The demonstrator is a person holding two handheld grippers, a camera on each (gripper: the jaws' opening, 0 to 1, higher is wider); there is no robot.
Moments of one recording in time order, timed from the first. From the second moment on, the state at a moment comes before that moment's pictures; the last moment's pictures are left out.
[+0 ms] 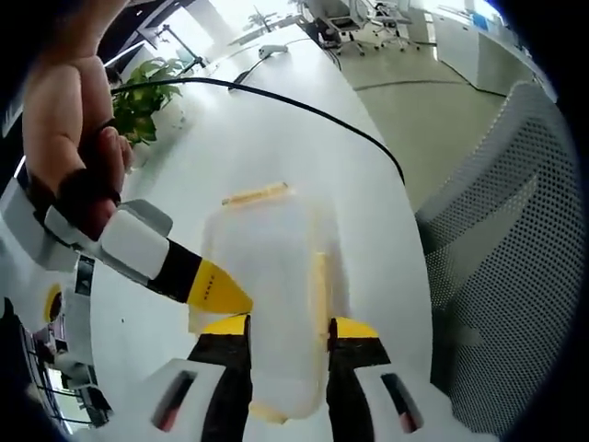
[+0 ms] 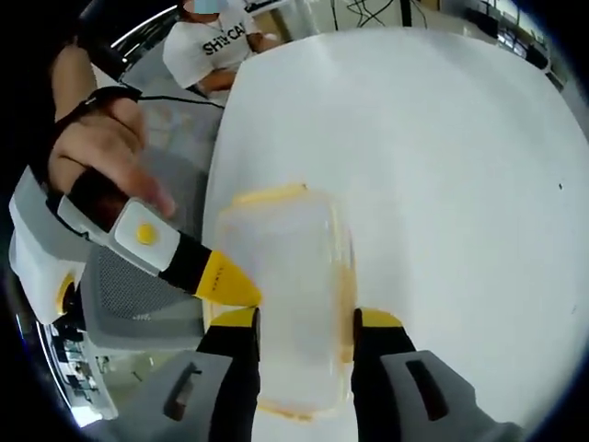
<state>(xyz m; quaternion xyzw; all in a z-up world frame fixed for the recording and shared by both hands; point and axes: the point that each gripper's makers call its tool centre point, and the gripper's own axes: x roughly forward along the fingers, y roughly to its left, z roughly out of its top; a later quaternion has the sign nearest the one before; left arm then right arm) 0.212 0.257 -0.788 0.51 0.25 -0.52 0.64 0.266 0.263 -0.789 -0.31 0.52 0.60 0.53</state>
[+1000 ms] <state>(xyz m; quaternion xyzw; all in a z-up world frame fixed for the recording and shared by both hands) 0.187 0.256 -0.783 0.45 0.29 -0.59 0.61 0.265 0.262 -0.775 -0.36 0.42 0.57 0.61</state>
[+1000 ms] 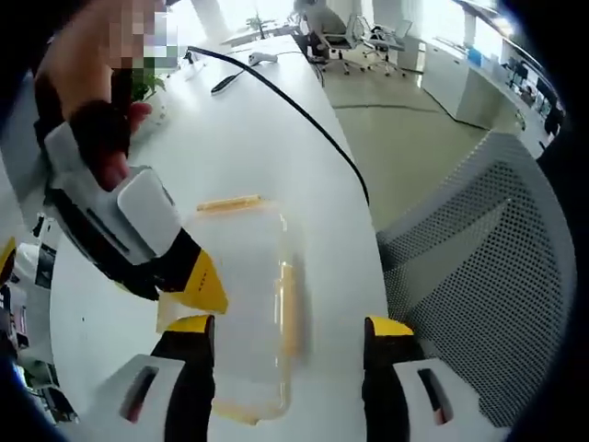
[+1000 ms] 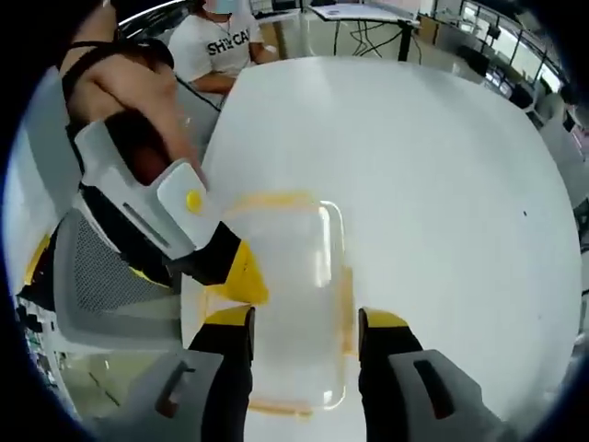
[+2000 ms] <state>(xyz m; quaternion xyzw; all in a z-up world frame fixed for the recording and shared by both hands) 0.202 0.263 -0.780 0.40 0.33 -0.58 0.63 0.233 0.247 -0.775 -0.38 0.36 0.56 0.64</state>
